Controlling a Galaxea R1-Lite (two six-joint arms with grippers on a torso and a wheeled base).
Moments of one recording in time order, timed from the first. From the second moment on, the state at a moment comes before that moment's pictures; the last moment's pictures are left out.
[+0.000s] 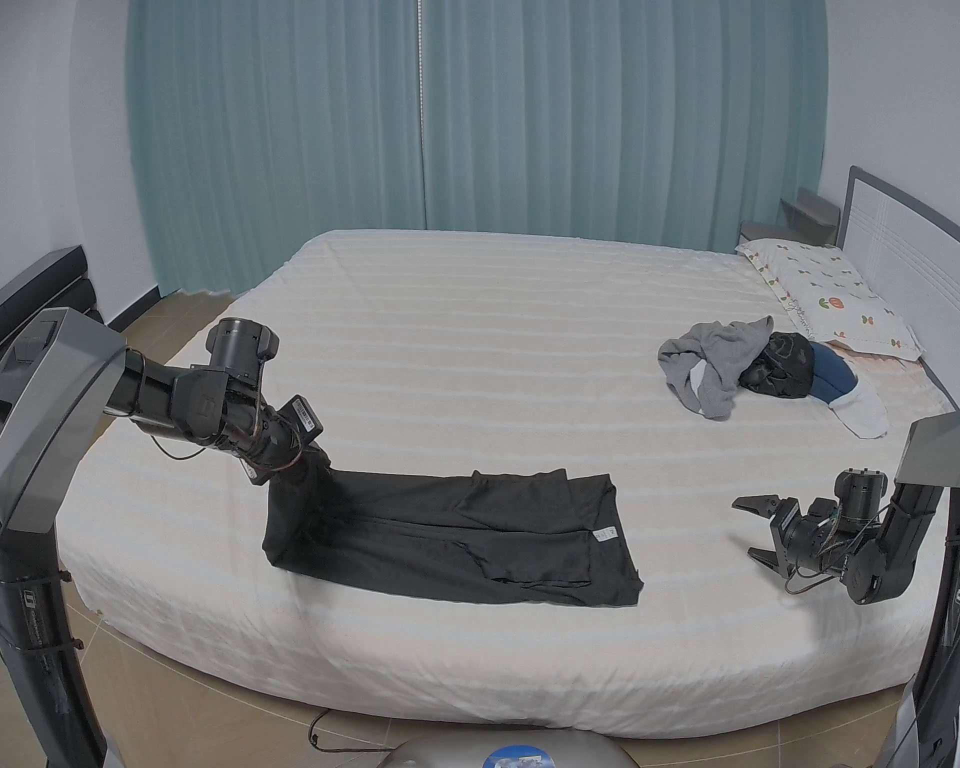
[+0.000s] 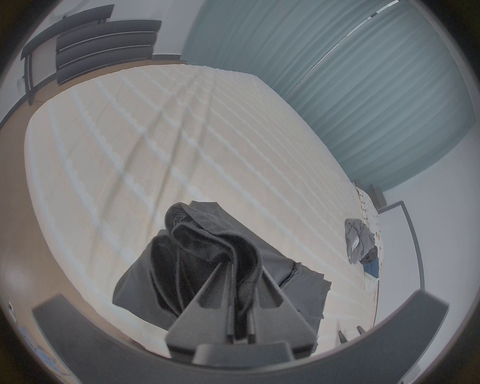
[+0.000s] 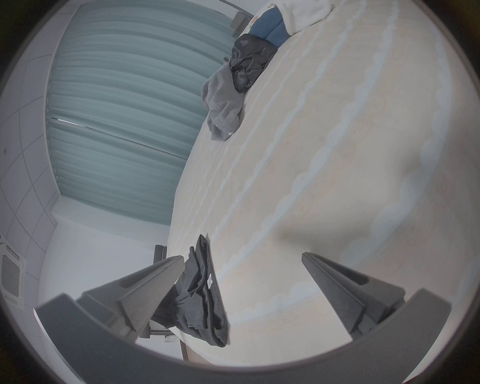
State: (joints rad) left arm -0.15 2.19 -1.46 0.07 -0.12 -0.76; right arm -0.16 2.34 -0.56 -1.26 0.52 0.91
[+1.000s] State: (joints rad) left arm -0.40 2.35 -1.78 0.29 0.03 -0.79; right arm -0.16 2.34 -0.56 -1.26 0.52 0.91
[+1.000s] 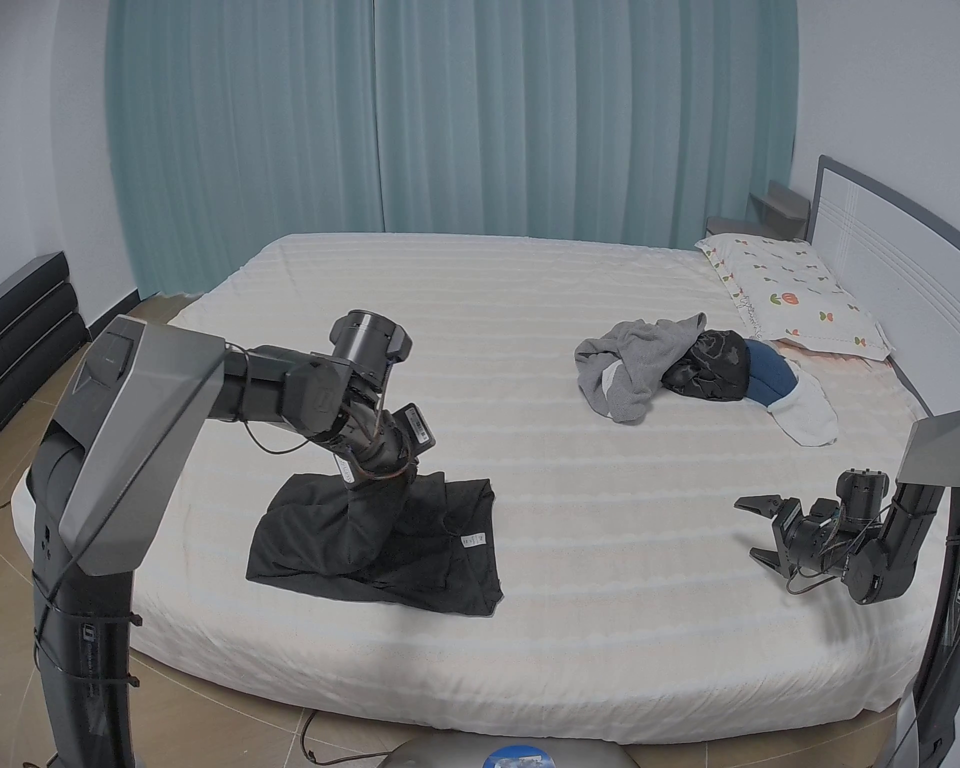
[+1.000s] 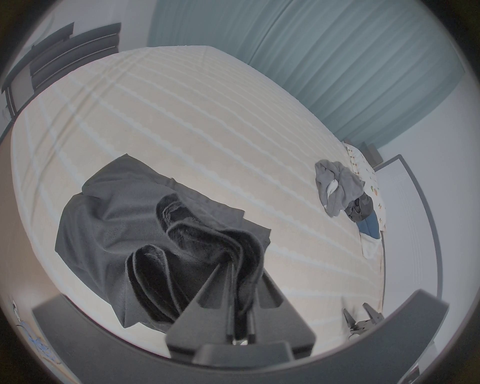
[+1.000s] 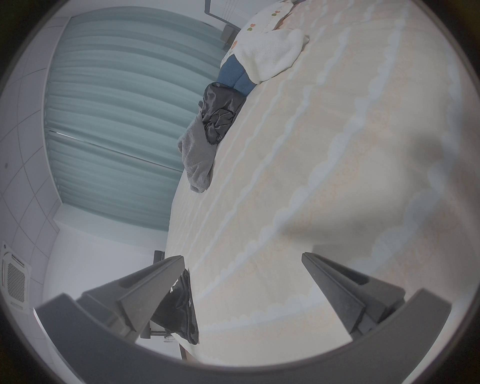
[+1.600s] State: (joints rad) left arm -0.51 2.51 -1.99 0.45 0.11 -0.79; right arm -0.16 2.34 -0.56 -1.26 0.52 0.91
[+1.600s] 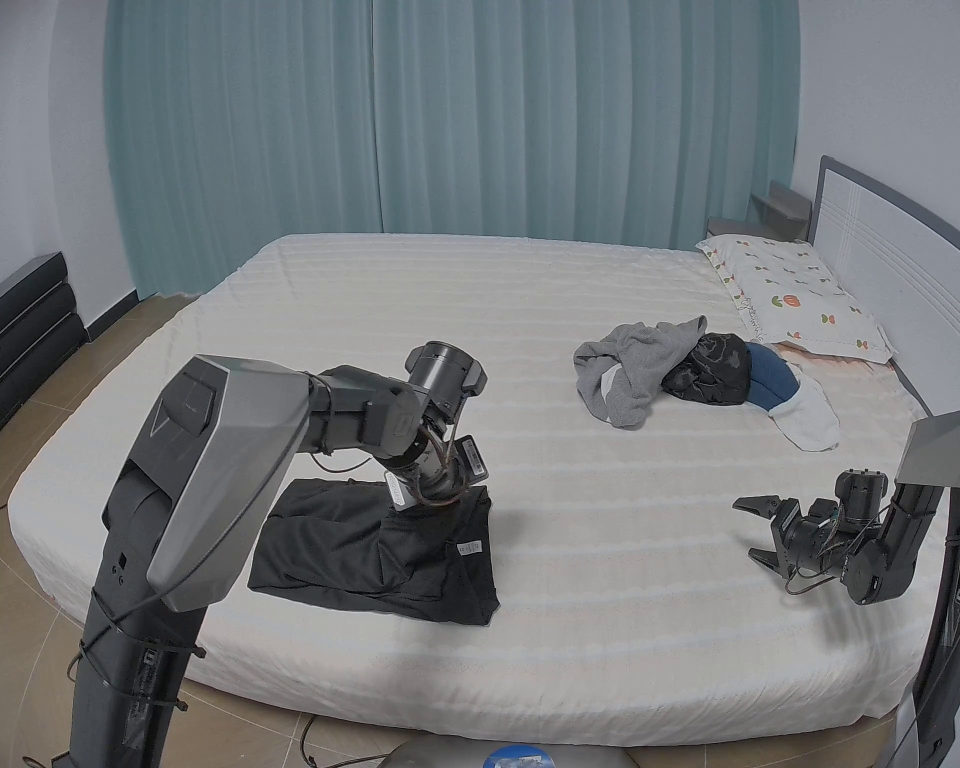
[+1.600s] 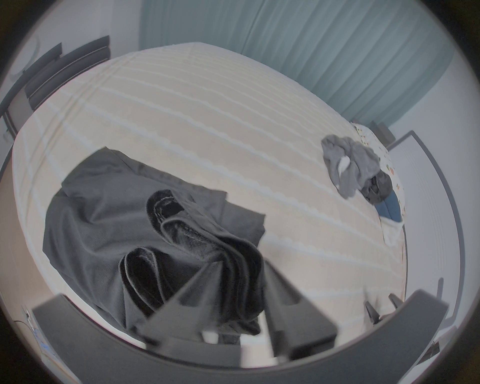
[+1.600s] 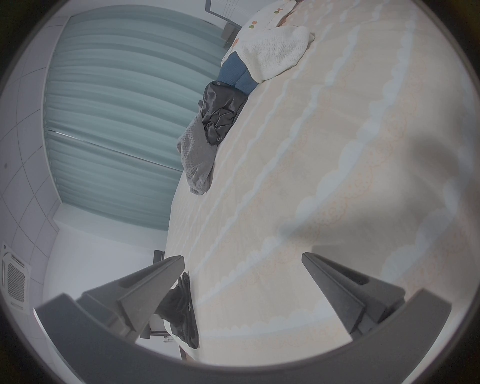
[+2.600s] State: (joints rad) left arm -0.30 2.23 -1.37 0.12 -0.20 -0.91; right arm -0.16 2.34 -0.56 -1.26 0.52 0.91
